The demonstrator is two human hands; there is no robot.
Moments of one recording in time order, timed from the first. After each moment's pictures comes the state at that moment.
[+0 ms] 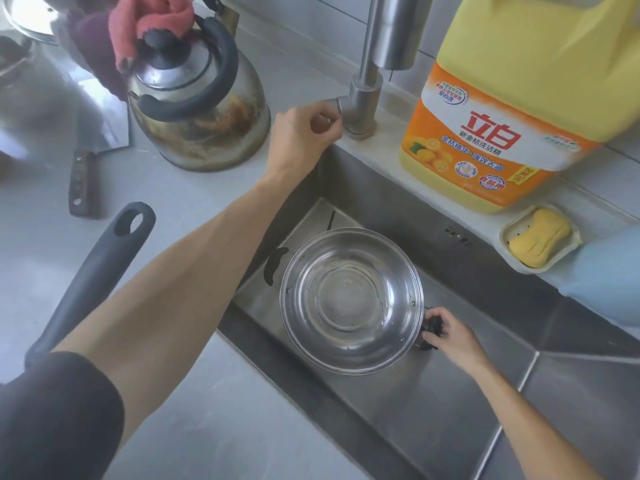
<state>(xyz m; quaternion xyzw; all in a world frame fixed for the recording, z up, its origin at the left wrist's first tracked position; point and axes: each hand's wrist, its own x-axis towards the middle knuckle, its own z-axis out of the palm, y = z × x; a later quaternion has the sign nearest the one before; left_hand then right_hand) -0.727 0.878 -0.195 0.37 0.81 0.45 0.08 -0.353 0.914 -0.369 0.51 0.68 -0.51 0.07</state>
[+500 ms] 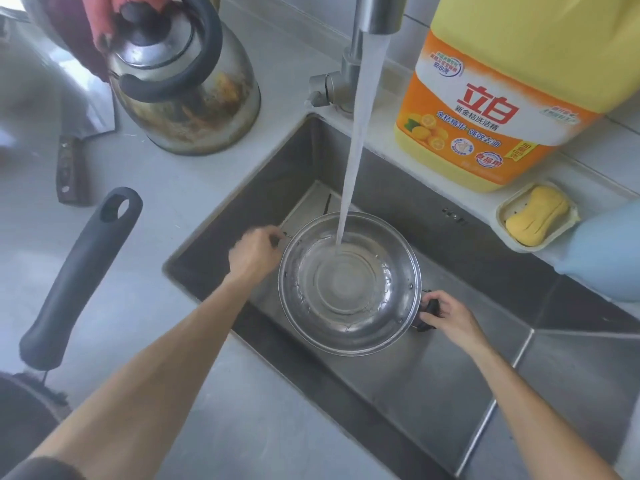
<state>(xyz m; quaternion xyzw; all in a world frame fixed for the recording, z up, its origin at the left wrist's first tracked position) -0.679 0.750 -0.297 0.26 0.92 0.11 0.27 -0.355 0.910 -0.353 0.52 0.66 -0.54 0.05</state>
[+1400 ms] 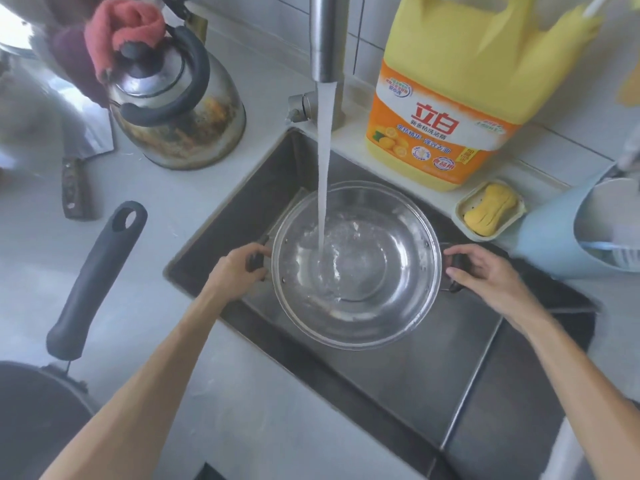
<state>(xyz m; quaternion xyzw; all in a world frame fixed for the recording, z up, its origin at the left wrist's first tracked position) -0.666 0.710 -0.248 0.31 0.86 0.19 0.36 -0.340 0.945 -0.215 0.45 0.68 -0.57 -0.06</state>
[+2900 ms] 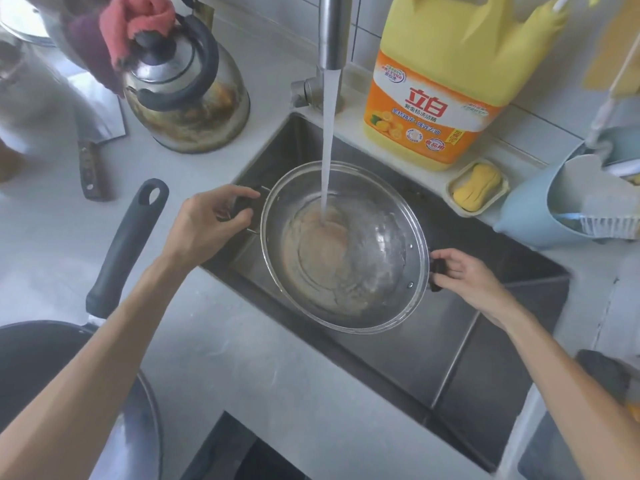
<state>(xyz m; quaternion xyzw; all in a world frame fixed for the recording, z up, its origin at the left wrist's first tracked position) -0.673 0.692 -0.137 0.40 0.83 0.33 0.22 -0.333 0.901 -0.200 0.48 0.67 -0.56 0.00</state>
